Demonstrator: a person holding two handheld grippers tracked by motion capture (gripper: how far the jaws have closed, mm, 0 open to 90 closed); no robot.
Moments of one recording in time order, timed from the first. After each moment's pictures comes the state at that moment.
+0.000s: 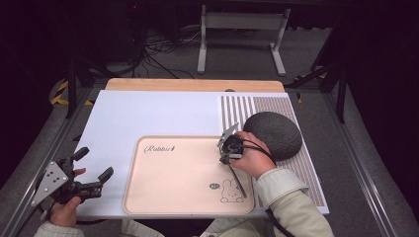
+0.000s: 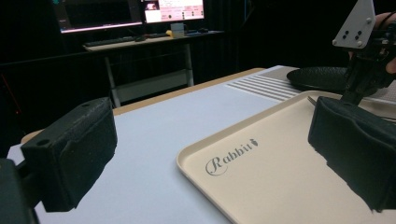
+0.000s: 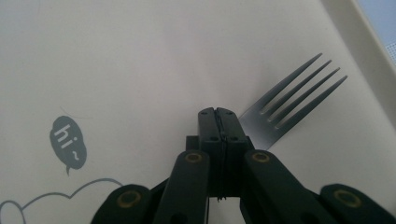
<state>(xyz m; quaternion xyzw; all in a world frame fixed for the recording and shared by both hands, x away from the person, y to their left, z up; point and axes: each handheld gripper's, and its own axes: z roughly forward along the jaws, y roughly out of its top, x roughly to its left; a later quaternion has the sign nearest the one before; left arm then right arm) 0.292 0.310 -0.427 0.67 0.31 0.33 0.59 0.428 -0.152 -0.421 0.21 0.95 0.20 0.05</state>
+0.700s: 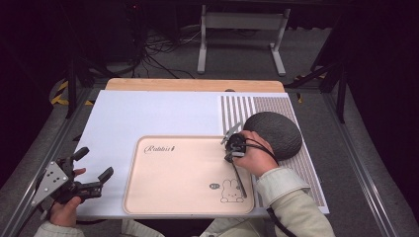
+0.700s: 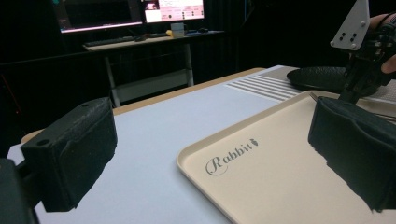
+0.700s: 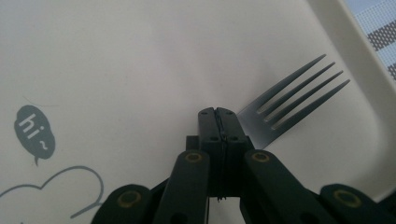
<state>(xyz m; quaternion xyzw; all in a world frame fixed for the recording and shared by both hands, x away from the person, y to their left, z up) 0.292 0.310 -0.427 0.67 0.31 0.33 0.59 0.433 -0.163 -0.422 0.24 0.95 0.18 0.07</state>
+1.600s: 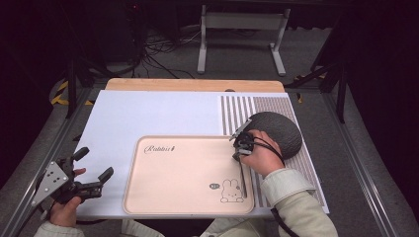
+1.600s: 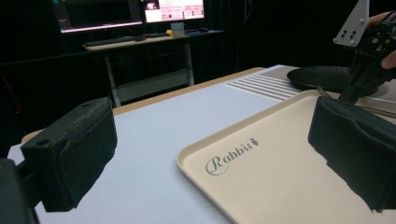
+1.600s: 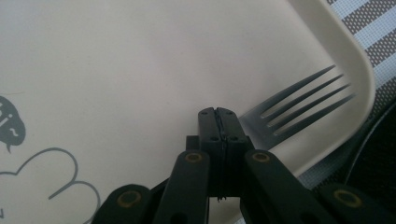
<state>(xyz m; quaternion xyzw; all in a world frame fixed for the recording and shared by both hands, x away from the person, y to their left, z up) 0.292 0.310 -0.427 0.67 0.31 0.33 0.59 0.434 -0.184 -0.420 0.30 0.94 0.18 0.07</state>
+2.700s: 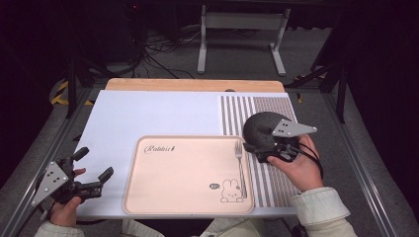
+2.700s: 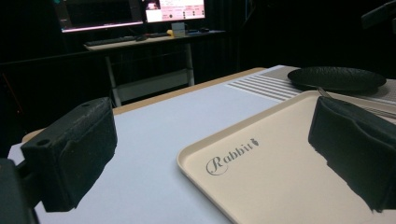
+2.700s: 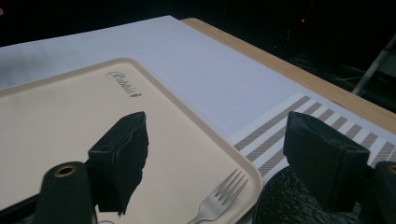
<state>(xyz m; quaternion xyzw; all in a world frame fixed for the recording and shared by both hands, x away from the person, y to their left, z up) 0.292 0.310 -0.427 0.67 0.31 0.33 0.59 0.373 -0.257 -0.352 0.27 0.80 0.49 0.22</state>
